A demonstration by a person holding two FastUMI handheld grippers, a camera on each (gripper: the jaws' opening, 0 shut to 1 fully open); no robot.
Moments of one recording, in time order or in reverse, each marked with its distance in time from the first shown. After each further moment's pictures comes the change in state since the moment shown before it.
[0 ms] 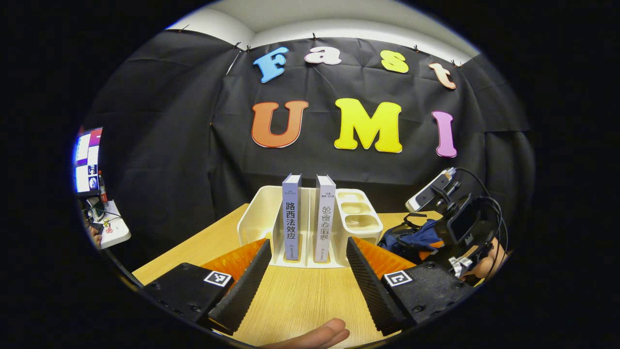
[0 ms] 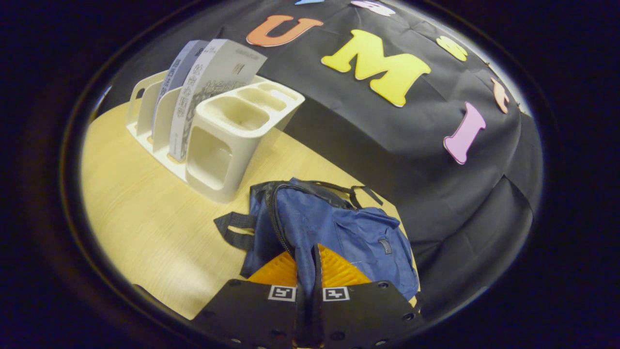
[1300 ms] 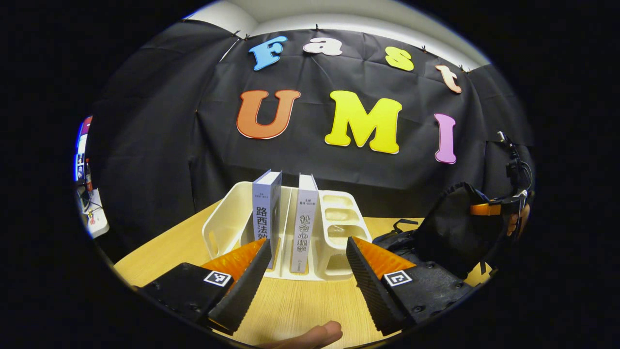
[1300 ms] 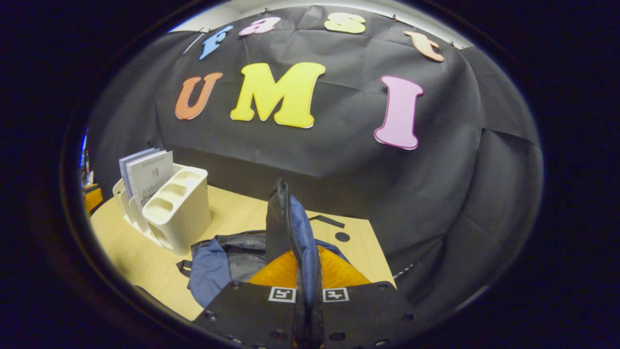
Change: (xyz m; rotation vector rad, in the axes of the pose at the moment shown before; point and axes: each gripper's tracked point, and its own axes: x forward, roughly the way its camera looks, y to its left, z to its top) left arm 0.070 -0.031 0.023 -0.049 0.050 -0.037; right arm -0.007 -0.238 0.027 0.360 -0.194 0.085
